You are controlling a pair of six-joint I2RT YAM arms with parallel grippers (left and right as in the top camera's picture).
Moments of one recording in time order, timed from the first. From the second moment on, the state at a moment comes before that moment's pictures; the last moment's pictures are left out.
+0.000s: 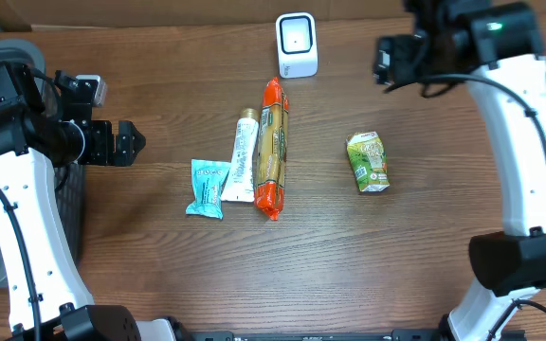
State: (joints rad) left arm 0.39 1.54 1.62 -1.26 0.32 0.40; right arm 0.17 1.92 2.20 -1.40 -0.10 0.16
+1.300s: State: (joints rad) left arm 0.39 1.54 1.62 -1.26 0.32 0.40; right arm 0.05 2.00 1.23 -0.67 -0.65 0.05
